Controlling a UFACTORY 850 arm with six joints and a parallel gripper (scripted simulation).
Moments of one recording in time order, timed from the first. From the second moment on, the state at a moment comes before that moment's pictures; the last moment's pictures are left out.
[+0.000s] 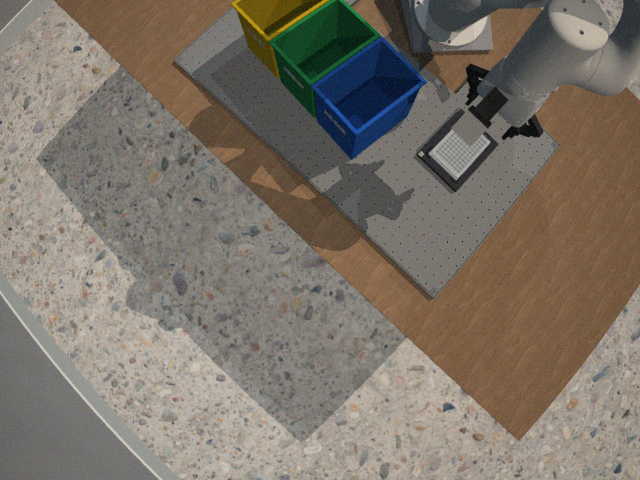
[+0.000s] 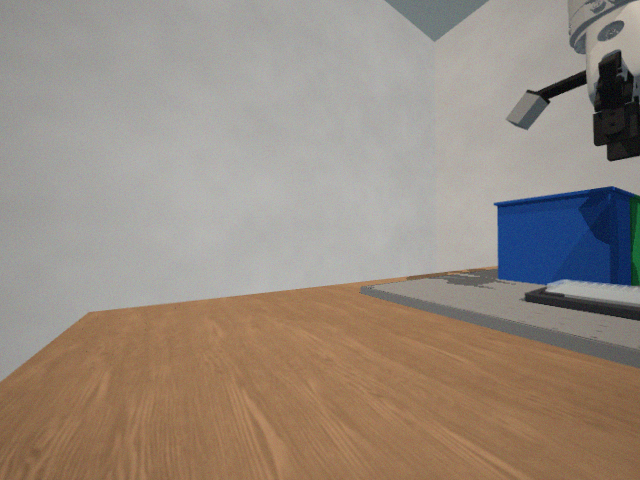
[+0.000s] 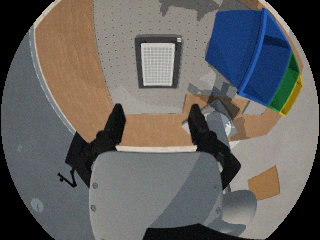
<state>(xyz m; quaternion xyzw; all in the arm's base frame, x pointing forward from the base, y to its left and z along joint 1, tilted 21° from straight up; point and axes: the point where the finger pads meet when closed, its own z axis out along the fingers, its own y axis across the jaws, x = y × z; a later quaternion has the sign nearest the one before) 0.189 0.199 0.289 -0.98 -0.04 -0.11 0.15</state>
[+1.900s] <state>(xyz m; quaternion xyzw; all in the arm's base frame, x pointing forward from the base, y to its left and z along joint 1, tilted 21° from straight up) 0.206 0.224 0.212 -0.98 -0.04 -0.11 0.15</state>
